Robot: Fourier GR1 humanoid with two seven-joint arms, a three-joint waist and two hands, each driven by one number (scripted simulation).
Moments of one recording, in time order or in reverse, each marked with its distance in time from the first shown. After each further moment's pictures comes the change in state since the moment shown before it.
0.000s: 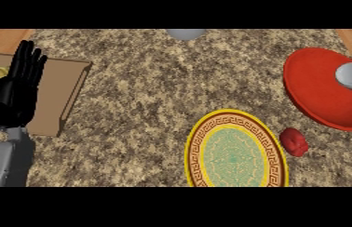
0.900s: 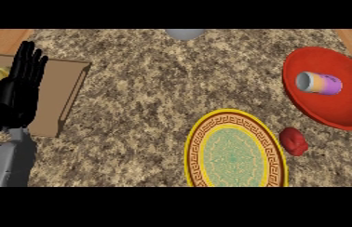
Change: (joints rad) left arm 0.003 -0.011 0.001 -0.005 -0.010 0.005 -0.003; right arm -0.136 0.085 -0.297 0.363 -0.191 -0.206 -0.226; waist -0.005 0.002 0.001
